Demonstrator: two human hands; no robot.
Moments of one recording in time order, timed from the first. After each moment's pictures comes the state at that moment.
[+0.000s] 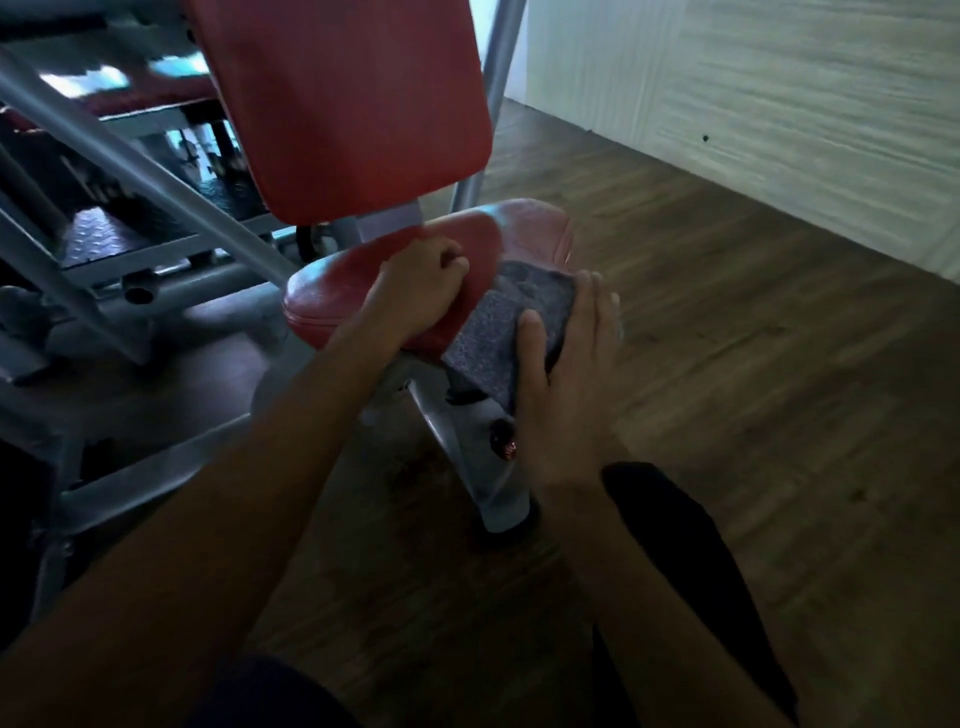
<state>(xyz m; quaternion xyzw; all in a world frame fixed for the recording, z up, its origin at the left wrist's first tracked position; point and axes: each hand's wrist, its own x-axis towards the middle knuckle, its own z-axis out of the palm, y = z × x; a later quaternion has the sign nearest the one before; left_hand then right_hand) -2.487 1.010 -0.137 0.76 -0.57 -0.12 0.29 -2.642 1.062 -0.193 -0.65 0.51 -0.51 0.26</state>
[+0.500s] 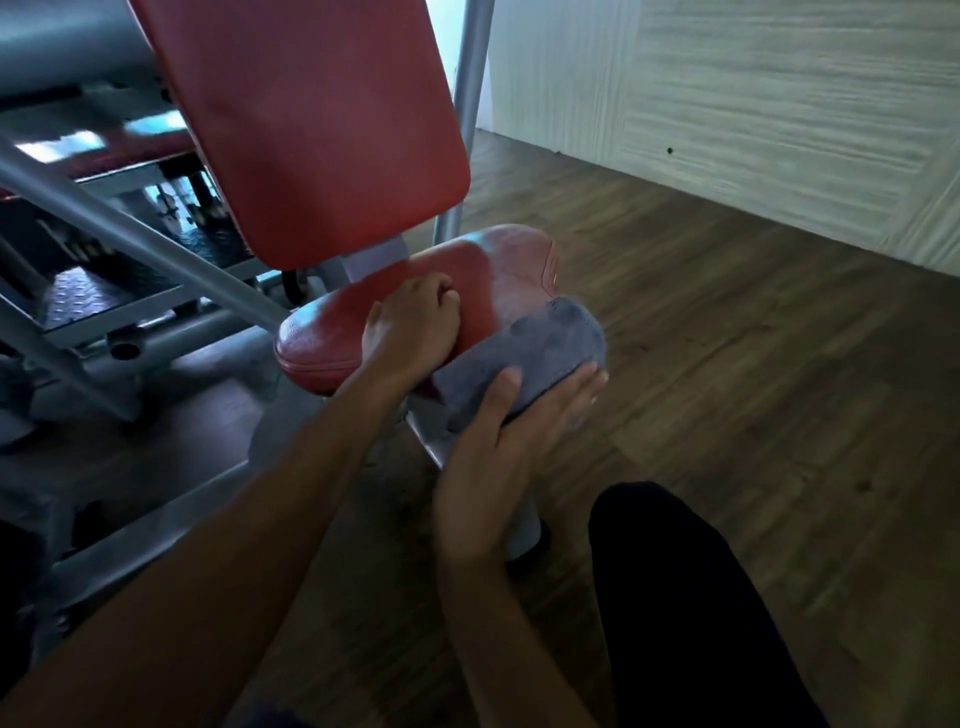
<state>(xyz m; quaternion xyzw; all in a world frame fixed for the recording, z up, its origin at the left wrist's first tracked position) -2.486 1.006 -0.146 0.78 -0.57 -0.08 0.24 -2.566 1.105 -0.194 -0.39 0.55 -0.64 0.37</state>
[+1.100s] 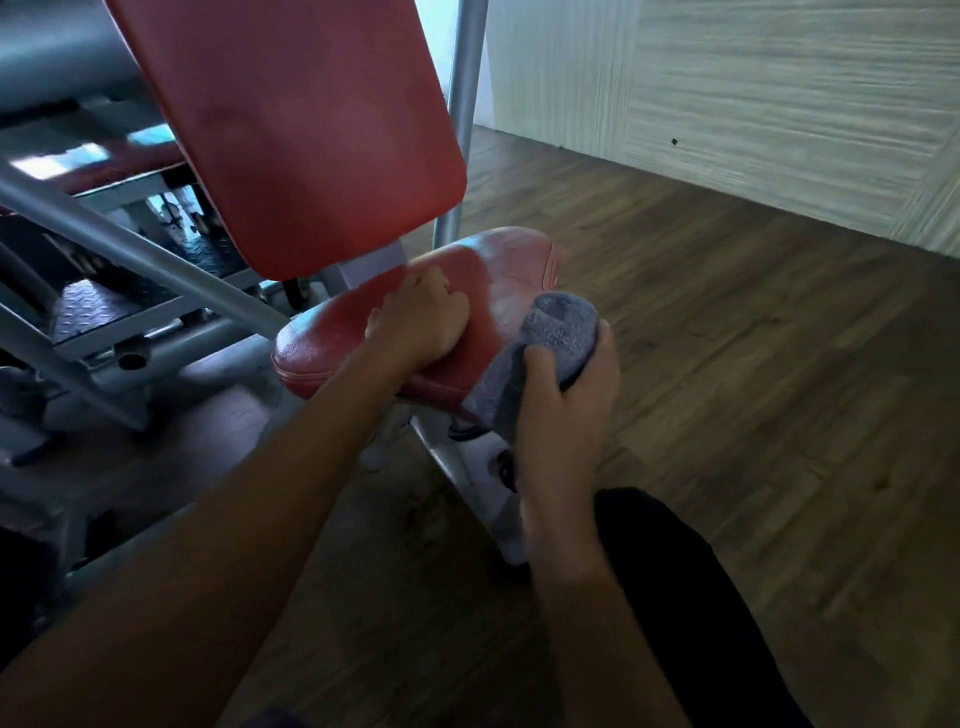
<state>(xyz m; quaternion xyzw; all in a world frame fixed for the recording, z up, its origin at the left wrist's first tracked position) -2.490 0.988 -0.132 0.80 -0.56 -0.13 0.19 -2.621 1.067 -0.173 -0.41 0.51 -0.61 0.45</state>
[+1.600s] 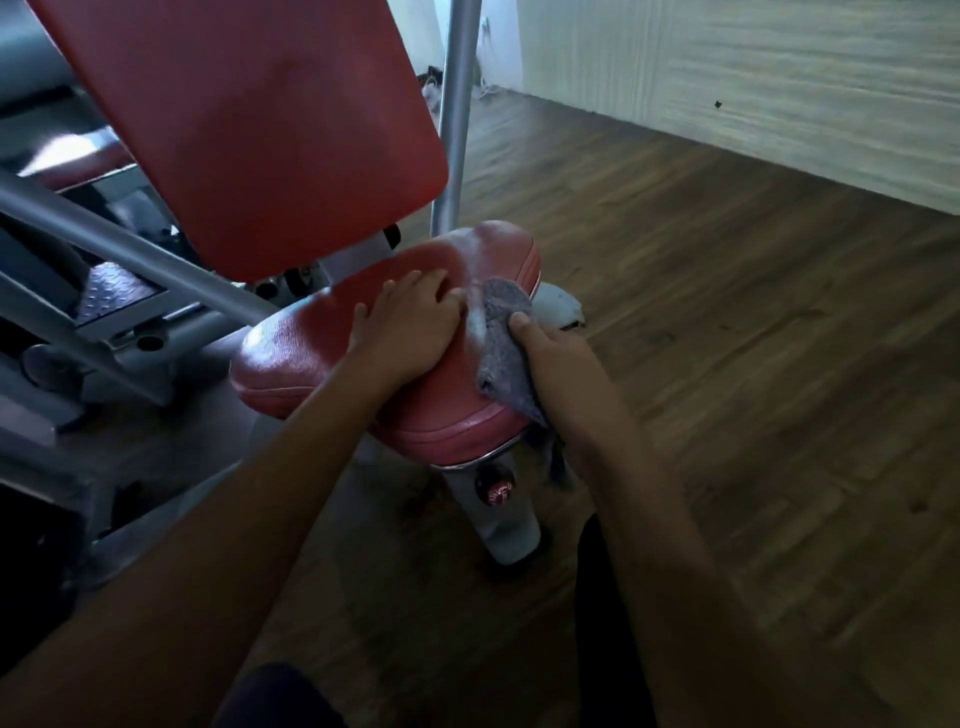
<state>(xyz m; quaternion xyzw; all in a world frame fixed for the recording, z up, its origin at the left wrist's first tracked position) -2.517 0.957 -0.142 0.82 -0.56 -0.10 0.13 -2.680 0.977 -0.156 -0.55 0.48 -0.34 0.60</state>
